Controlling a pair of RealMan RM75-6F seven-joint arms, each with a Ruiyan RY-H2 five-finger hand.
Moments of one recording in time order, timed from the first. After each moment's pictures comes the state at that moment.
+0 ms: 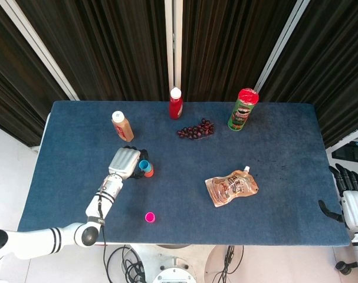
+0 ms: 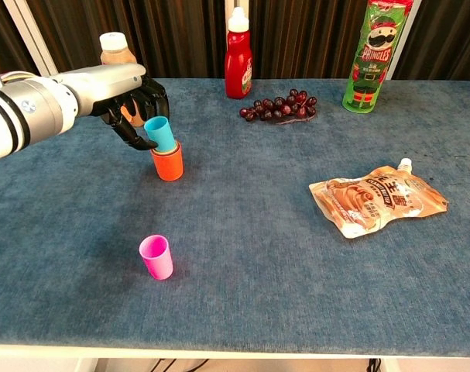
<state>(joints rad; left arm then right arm) -0.82 -1.60 -0.23 -1.50 0.89 0.96 0.45 0.07 -1.09 0.07 -1.54 -1.43 1.41 0.16</state>
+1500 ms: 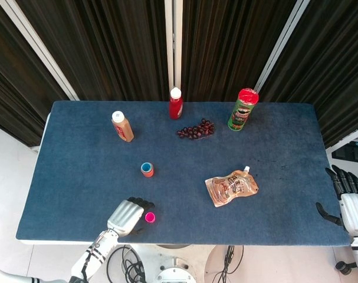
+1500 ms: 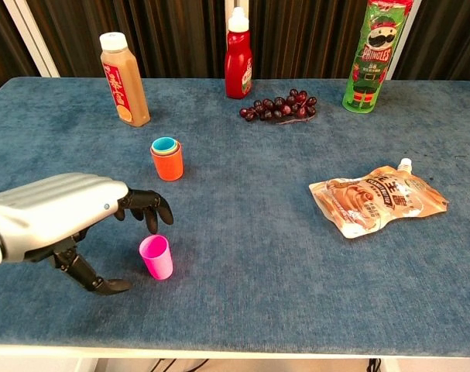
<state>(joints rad) -0.55 -1.58 0.10 -1.87 1.20 1.16 0.61 0.05 -1.08 0.05 -1.56 -1.49 1.45 0.18</state>
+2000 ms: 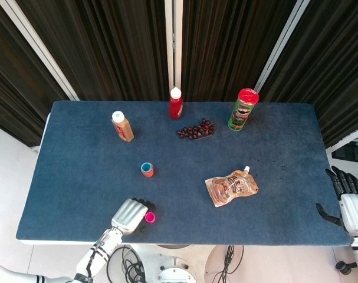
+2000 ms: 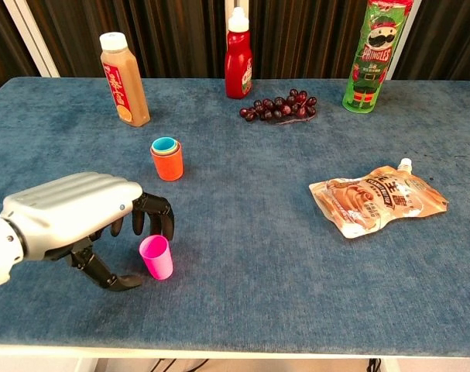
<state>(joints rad) -0.56 -1.61 0.07 -1.84 1.20 1.14 0.64 0.06 -1.08 0.05 -1.55 -1.49 1.44 0.19</state>
